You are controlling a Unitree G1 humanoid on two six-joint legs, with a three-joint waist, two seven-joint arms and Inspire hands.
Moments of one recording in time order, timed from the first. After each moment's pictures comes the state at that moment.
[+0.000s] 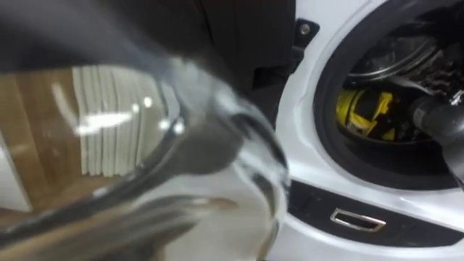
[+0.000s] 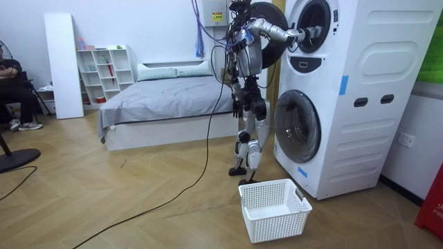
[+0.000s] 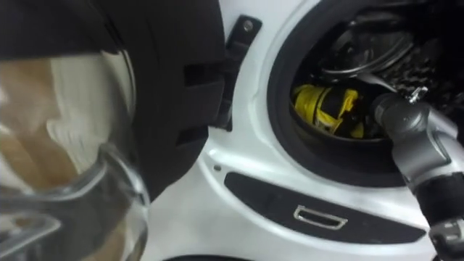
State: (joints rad) left arm 0.13 0.34 0.09 1.01 0.42 0.28 0.00; right arm -0.78 -0.68 0.25 0.65 -0.32 0.29 0.39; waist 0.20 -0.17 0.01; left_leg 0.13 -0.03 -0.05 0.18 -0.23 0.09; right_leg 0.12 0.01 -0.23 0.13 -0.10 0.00
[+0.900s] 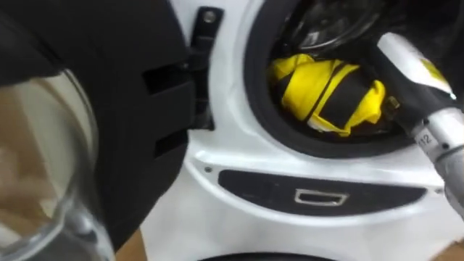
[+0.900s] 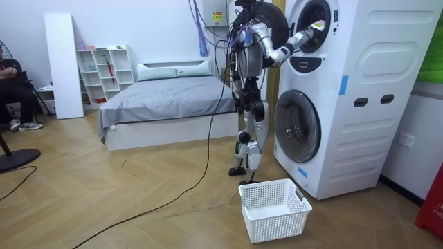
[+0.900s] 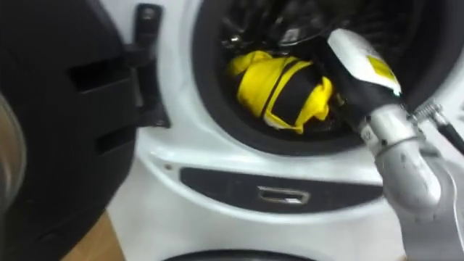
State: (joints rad) left arm 0.23 0.26 0.10 1.09 0.38 0.14 0.13; right arm -0.17 -0.54 -0.03 -0.48 -0.40 0.17 0.18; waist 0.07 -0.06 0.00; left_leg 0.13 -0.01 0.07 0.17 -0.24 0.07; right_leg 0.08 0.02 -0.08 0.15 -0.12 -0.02
